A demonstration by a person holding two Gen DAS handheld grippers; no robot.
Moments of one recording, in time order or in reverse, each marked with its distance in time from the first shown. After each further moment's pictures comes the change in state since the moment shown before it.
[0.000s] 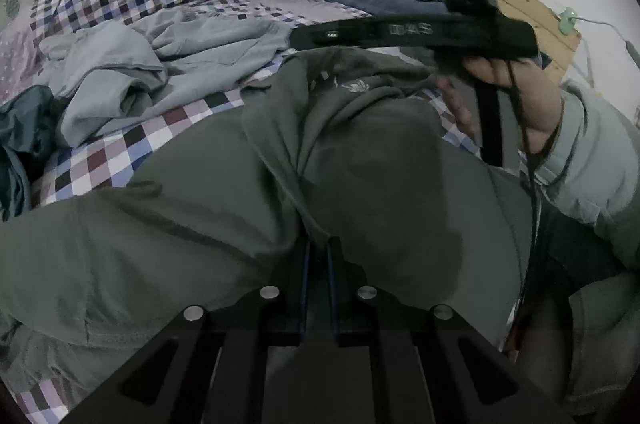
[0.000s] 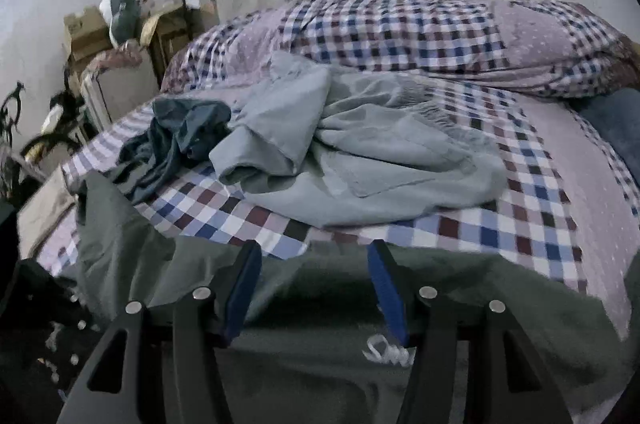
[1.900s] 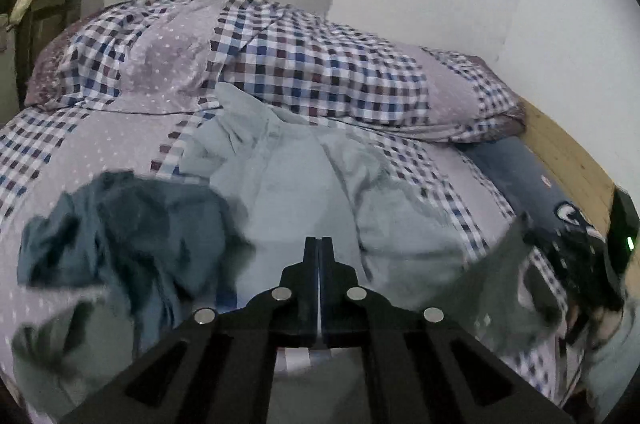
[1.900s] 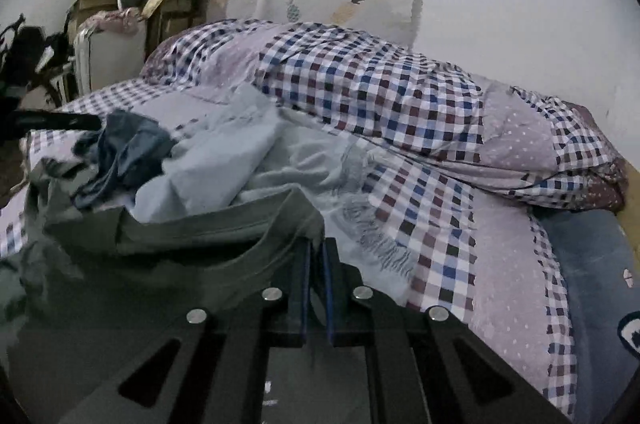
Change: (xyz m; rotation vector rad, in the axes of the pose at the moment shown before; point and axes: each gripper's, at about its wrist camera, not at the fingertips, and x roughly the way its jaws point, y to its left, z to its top) left arm -0.078 0.180 0.142 -0.522 -0.357 0.299; right arm -0.034 -0.076 0.102 -0.238 -0.065 -0.140
